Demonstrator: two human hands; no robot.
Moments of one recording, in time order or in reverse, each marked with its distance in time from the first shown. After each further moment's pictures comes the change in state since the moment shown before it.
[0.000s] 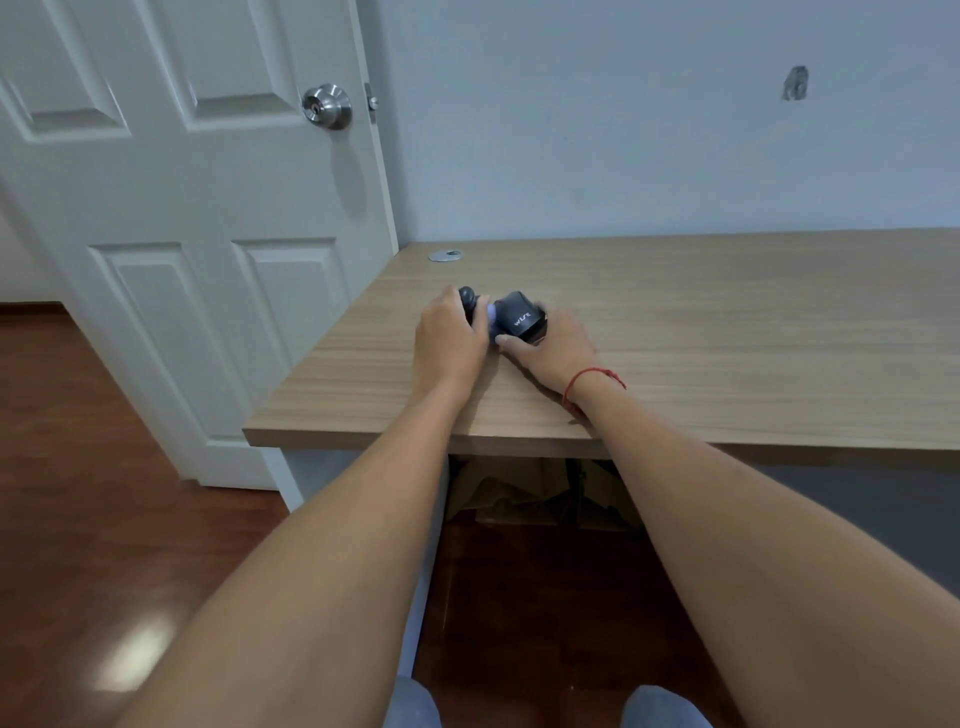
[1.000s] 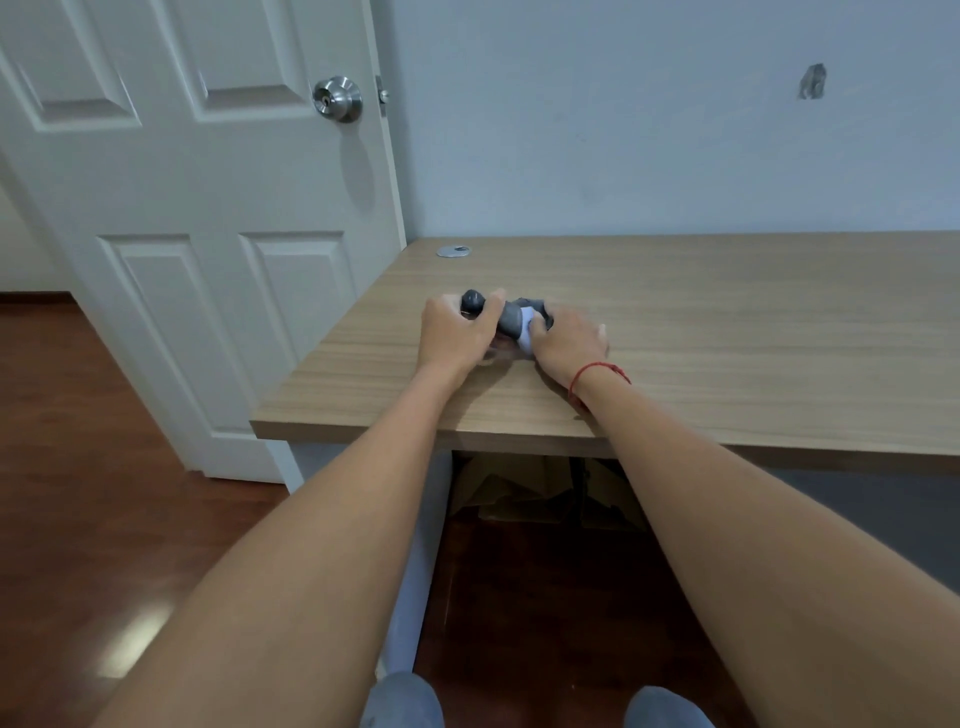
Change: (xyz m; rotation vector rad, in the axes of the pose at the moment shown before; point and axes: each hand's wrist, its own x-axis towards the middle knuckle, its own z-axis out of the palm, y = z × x) left_hand 0.006 -0.003 -0.003 -0.375 -0.162 -0.189; right_hand 0.016 0.001 0.004 -0.181 0.035 0.055
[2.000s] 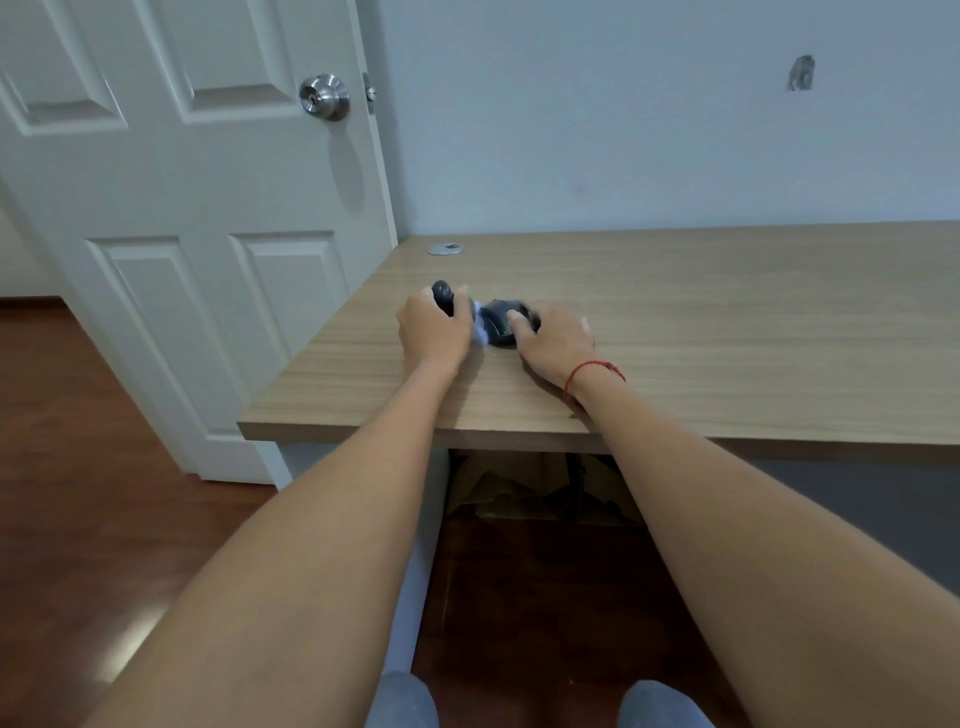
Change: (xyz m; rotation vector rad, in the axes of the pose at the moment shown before) left_hand 0.008 -0.006 -0.001 0.220 0.209 -0.019; right_hand -0.004 0.003 0.002 0.037 -0.057 -0.087
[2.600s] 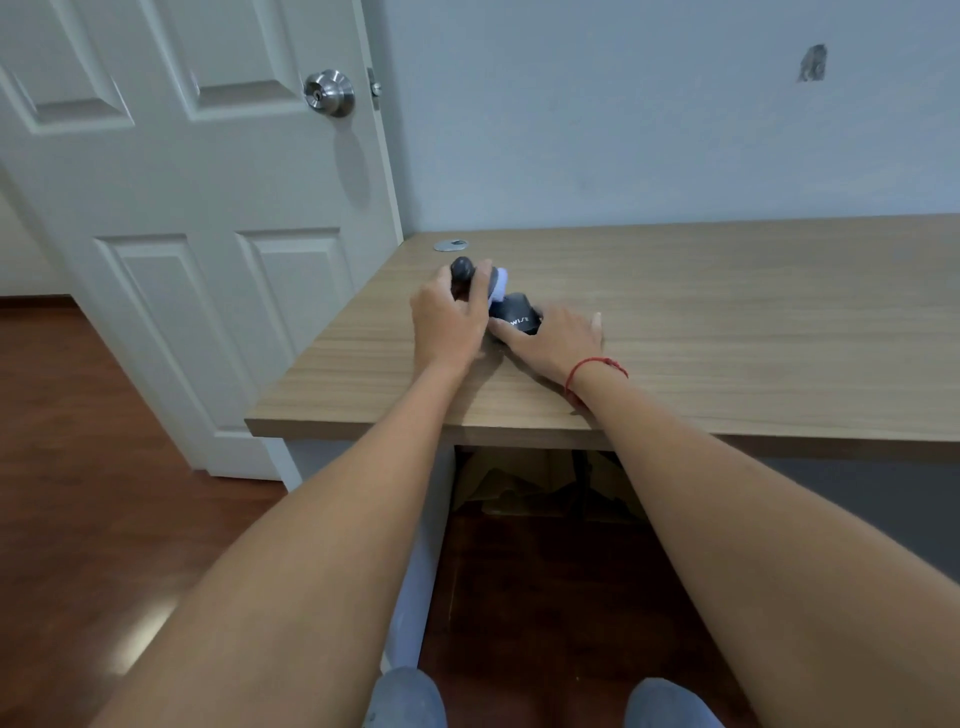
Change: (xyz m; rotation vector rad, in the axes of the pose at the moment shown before) left_hand -0.008 0.012 0.000 -0.132 0.035 0.168; right_hand -0.010 -0.009 -0.005 -0.116 -0.006 0.027
